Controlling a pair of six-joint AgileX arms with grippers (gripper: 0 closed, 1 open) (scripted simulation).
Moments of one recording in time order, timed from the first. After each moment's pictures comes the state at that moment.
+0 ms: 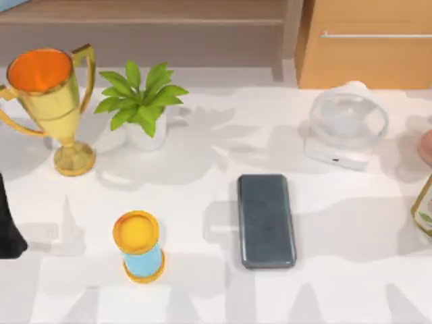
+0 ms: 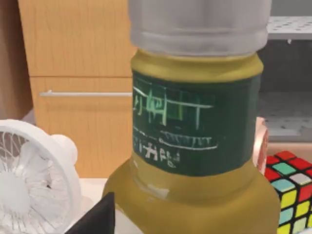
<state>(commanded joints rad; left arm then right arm) 0.00 0.00 0.00 0.00 0.00 0.00 0.00 0.00 0.00 0.00 0.00 0.00</state>
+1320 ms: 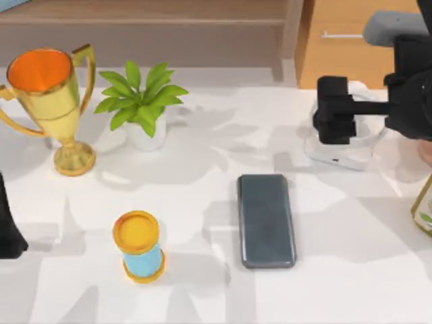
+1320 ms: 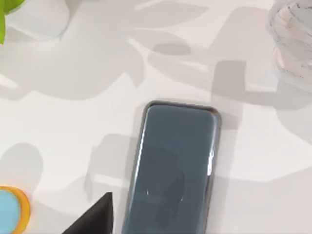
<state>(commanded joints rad) 0.00 0.00 0.00 0.00 0.00 0.00 0.53 1.33 1.16 -0.74 0.00 0.42</state>
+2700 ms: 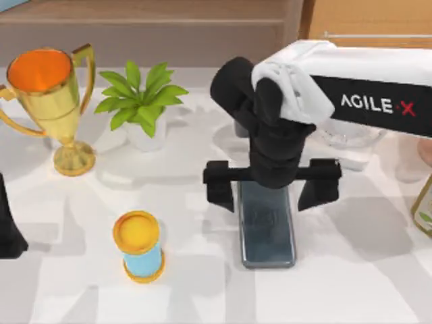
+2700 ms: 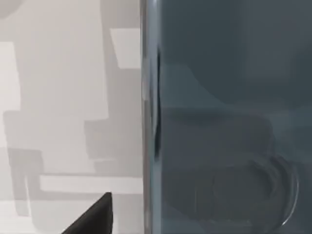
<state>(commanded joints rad) 0.00 0.00 0.00 0.00 0.00 0.00 0.69 2.15 1.60 -0.99 0.02 0.68</state>
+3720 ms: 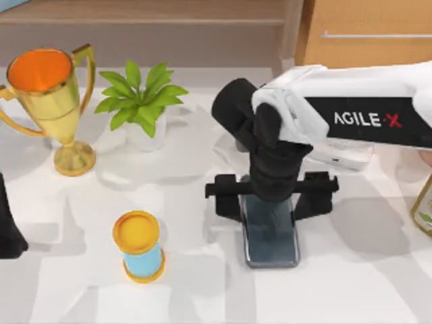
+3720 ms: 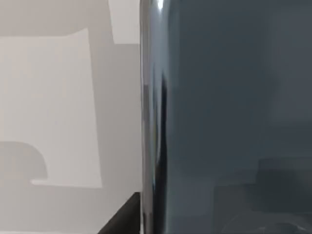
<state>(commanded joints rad) 0.00 0.00 0.00 0.00 0.00 0.00 0.69 2.22 1.51 -0.84 0.02 0.68</state>
